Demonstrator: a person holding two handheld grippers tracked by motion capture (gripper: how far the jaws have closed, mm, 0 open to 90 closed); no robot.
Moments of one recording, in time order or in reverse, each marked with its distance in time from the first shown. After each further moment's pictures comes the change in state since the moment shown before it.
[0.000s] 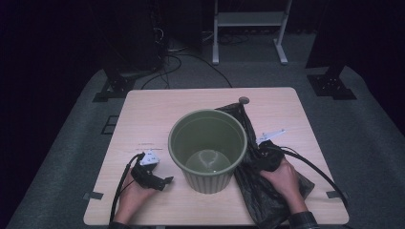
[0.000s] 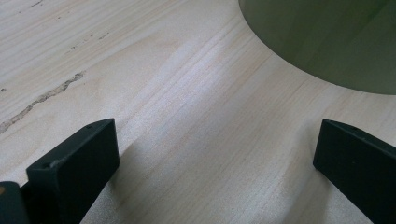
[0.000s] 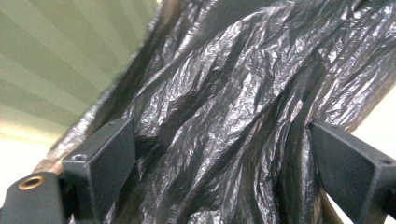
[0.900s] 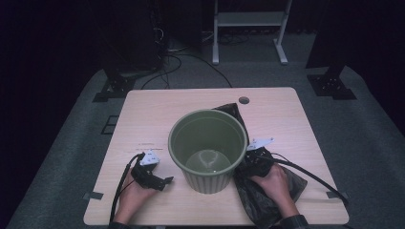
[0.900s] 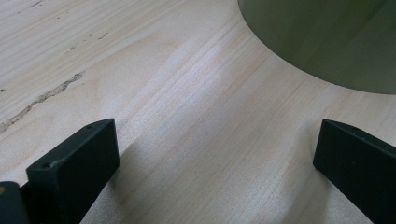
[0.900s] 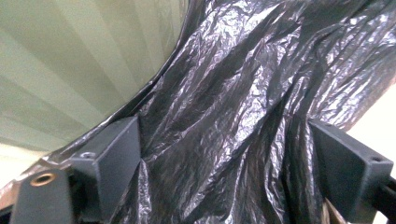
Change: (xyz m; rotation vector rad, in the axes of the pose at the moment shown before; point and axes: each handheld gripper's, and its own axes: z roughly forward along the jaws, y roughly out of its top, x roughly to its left) left arm 0.000 0.000 0.000 0.000 -0.002 0.001; right arm 0.029 -0.004 0.022 -0.045 -0.095 -0.098
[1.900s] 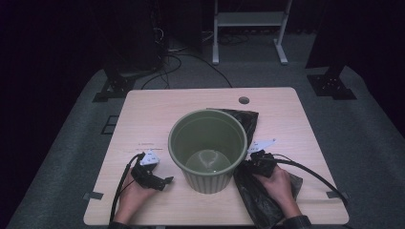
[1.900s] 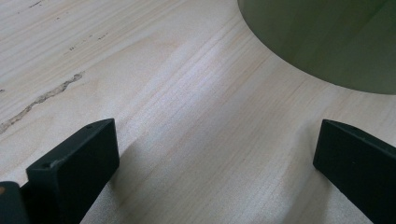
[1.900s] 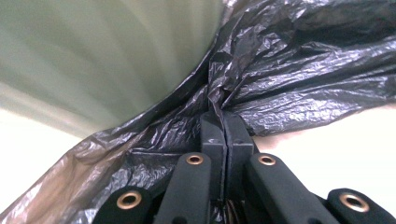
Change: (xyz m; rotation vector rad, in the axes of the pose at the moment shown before) left arm 0.000 0.000 0.000 -0.001 -0.001 0.000; right arm 0.003 -0.003 -0.010 0.004 0.096 -0.031
